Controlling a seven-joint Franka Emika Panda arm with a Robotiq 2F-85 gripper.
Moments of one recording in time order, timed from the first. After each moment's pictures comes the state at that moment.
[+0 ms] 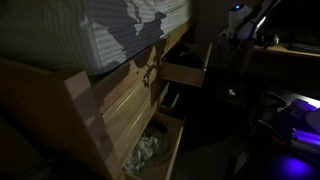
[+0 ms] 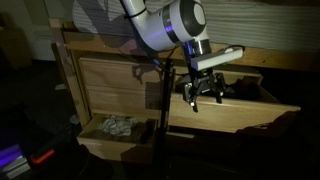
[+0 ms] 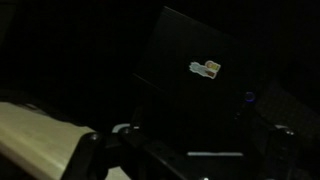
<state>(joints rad) -0.46 0.67 -0.27 -1.94 -0.59 2.70 -0.85</state>
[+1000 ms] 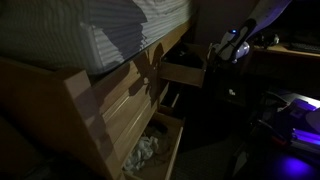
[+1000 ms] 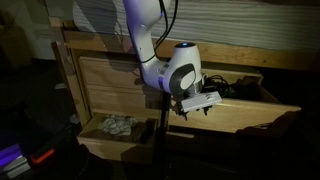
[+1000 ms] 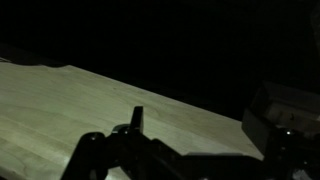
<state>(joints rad) -0.62 1.06 -0.05 -1.71 -0.30 3.11 -0.89</state>
